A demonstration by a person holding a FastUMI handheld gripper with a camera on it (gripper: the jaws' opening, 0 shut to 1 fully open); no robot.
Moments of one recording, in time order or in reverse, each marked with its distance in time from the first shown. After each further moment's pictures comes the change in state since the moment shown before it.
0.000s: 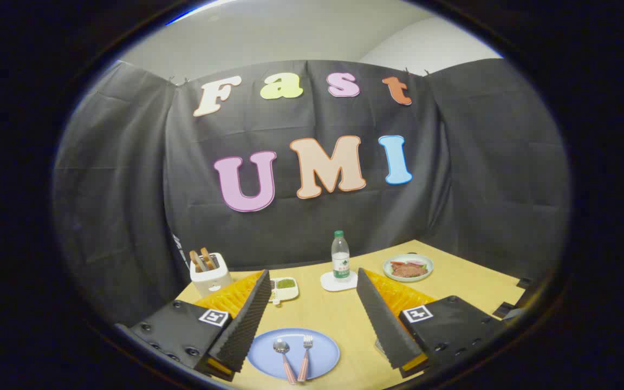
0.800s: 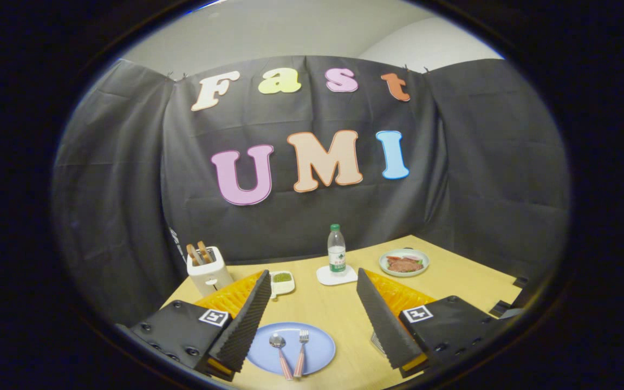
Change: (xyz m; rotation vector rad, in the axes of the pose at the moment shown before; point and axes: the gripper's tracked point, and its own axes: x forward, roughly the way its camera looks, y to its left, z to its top) arm -0.005 -0.010 -0.012 -0.009 0.040 -0.022
